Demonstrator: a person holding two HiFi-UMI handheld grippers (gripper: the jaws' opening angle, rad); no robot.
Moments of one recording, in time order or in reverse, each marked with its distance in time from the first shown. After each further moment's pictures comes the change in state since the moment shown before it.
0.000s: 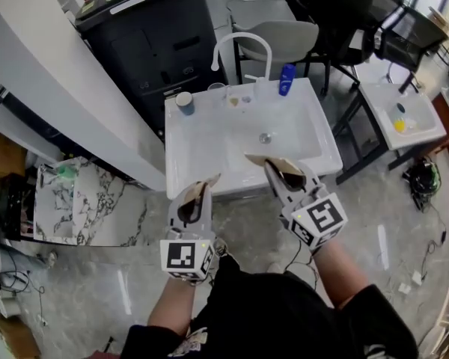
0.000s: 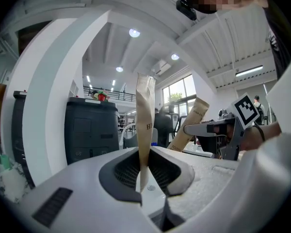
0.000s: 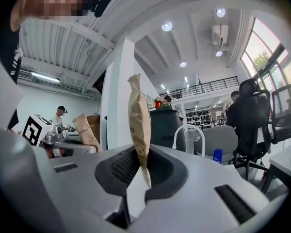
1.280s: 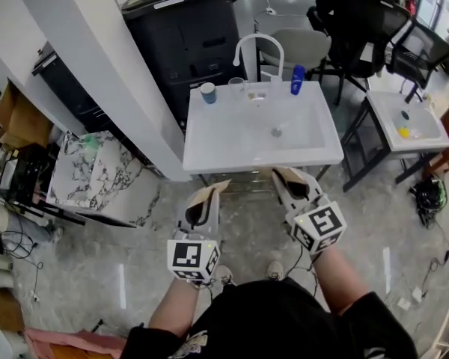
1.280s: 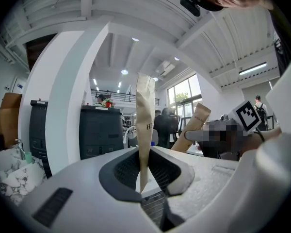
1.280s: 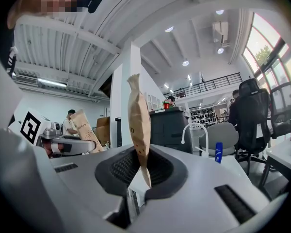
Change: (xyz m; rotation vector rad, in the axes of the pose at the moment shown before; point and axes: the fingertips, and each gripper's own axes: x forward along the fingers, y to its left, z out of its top) left arm -0.147 -0.066 0.011 -0.001 -0.005 0.088; right arm -0.114 0.094 -0.001 0.036 -0.001 0.053
